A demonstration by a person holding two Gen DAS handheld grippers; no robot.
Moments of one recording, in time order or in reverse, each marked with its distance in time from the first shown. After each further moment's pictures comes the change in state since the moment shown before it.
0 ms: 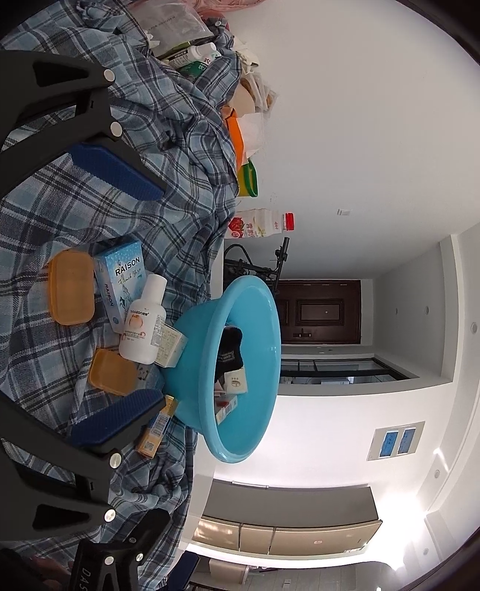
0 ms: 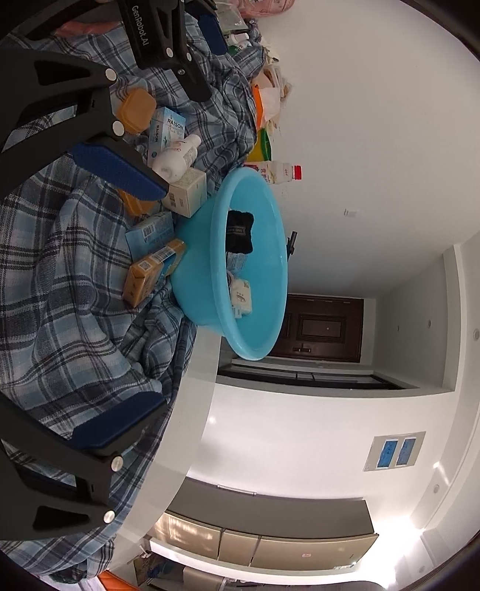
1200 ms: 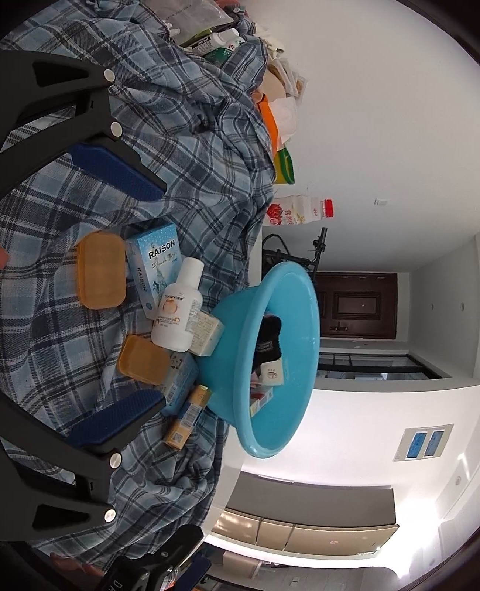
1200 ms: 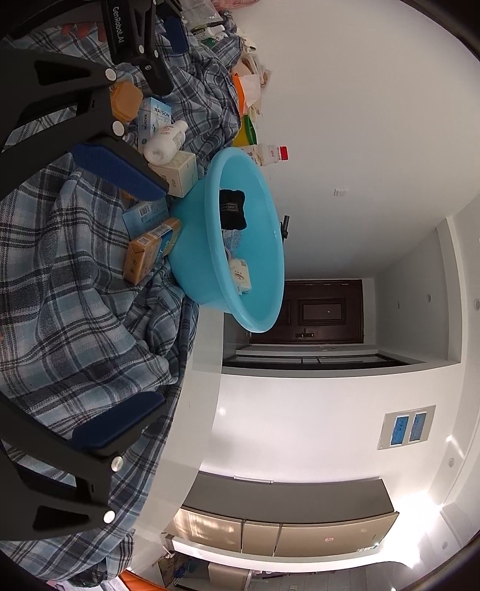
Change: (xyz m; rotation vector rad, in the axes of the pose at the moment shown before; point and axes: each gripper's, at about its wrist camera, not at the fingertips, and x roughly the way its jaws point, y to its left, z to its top) left arm 0.011 -0.006 -0.004 -0.021 0.134 -0.040; right arm -0.002 -0.024 -0.001 0.079 -0.006 0.003
